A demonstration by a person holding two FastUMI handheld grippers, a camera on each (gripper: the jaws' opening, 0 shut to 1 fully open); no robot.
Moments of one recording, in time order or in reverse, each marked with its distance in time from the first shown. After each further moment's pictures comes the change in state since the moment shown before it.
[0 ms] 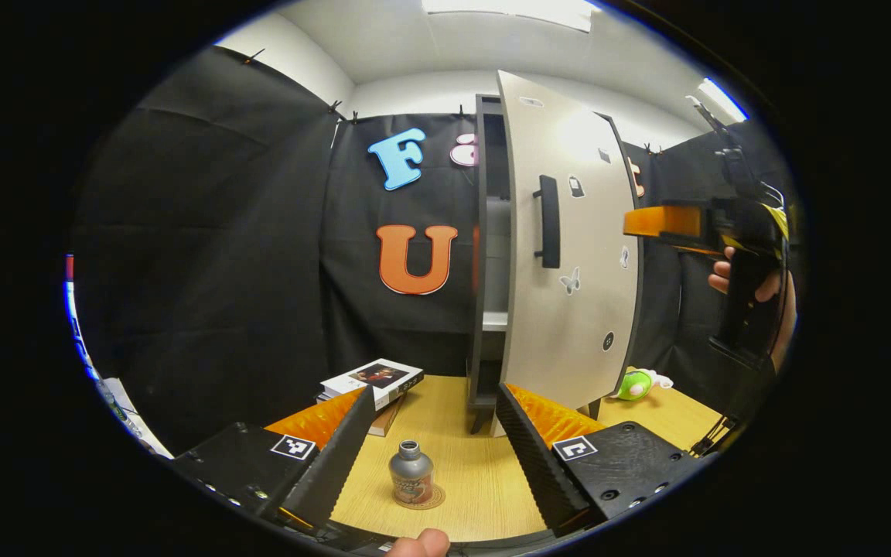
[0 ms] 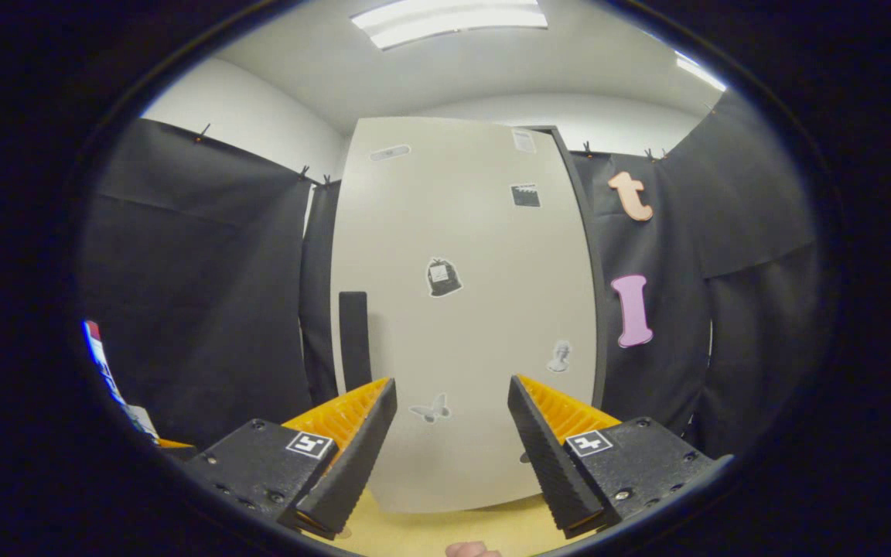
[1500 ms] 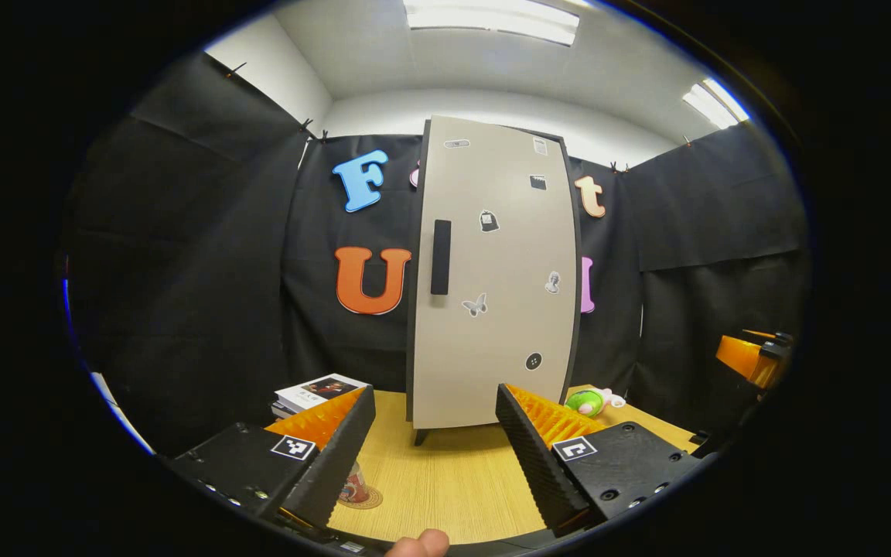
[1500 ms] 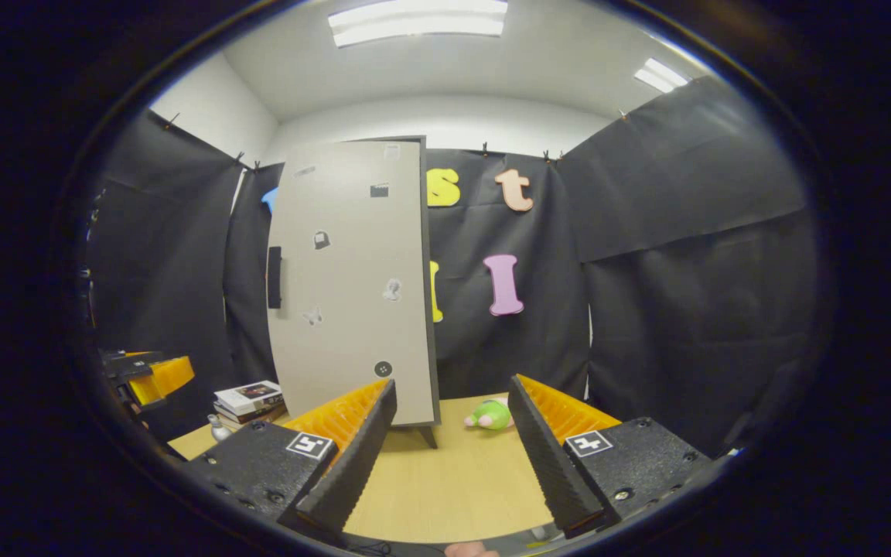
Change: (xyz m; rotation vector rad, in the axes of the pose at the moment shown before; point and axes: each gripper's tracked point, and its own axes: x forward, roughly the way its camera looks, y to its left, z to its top) left arm -0.031 -0.086 0.021 -0.013 -0.069 -0.102; right arm -0.198 -0.132 -0.074 -0.003 0.052 -0.324
